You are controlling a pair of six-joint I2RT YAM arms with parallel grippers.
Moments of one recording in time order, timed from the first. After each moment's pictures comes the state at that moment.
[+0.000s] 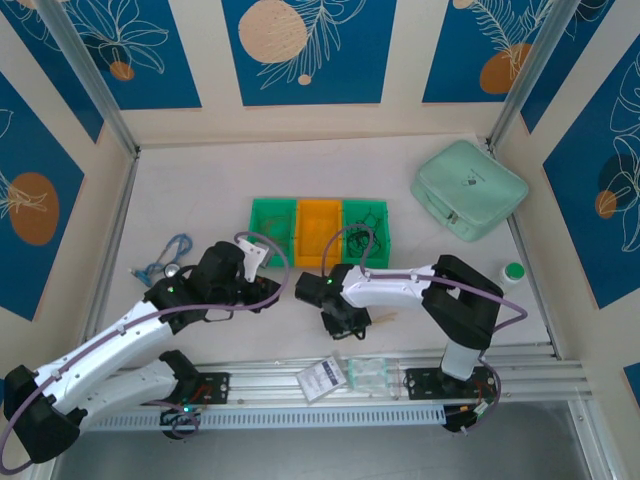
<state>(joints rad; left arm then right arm) -0.76 0.88 0.72 -0.60 0.17 -0.39 1.09 1.75 1.04 -0.99 0.04 0.82</state>
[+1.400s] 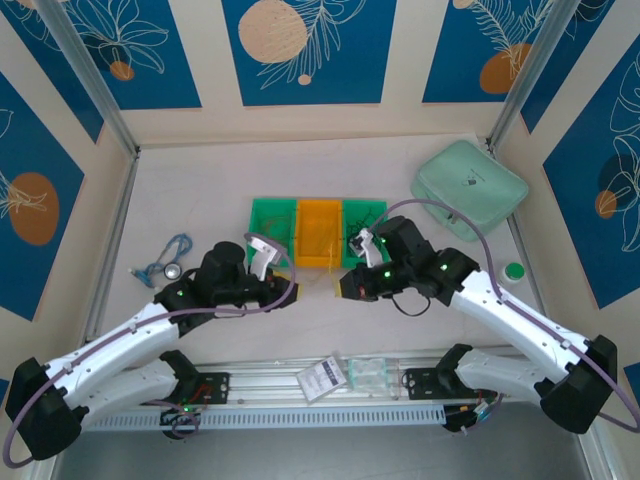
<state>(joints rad) -0.76 0.91 0.62 -0.23 0.43 -0.42 0.71 1.03 0.92 -0.72 -0.61 0.72</state>
